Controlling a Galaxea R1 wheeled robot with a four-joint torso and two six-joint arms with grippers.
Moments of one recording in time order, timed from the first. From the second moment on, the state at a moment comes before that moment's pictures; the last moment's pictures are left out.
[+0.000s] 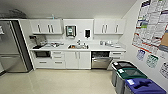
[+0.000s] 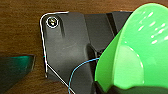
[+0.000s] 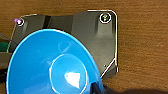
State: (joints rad) left arm 1.54 2.79 -2.43 0.49 0.01 -0.42; right arm -1.60 2.93 -2.76 -0.72 0.14 0.59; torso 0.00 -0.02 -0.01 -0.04
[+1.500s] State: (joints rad) left arm 1.50 2.78 -2.43 0.49 -0.03 -0.42; right arm -1.61 2.93 -2.77 -0.72 0.14 0.59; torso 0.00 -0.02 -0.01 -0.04
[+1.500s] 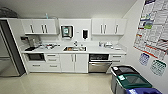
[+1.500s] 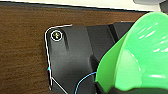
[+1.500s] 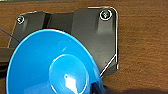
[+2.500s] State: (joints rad) left arm 1.49 2.78 -2.43 0.49 -0.03 -0.42; right arm -1.60 2.93 -2.77 -0.72 0.14 0.59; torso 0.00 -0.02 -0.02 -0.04
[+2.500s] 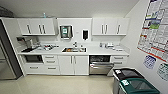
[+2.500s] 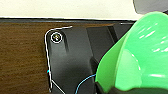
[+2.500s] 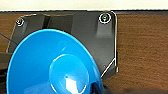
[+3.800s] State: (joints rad) left arm 1.49 2.78 -2.43 0.49 -0.03 -0.42; right arm -1.60 2.93 -2.77 -0.72 0.14 0.58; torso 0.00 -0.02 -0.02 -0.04
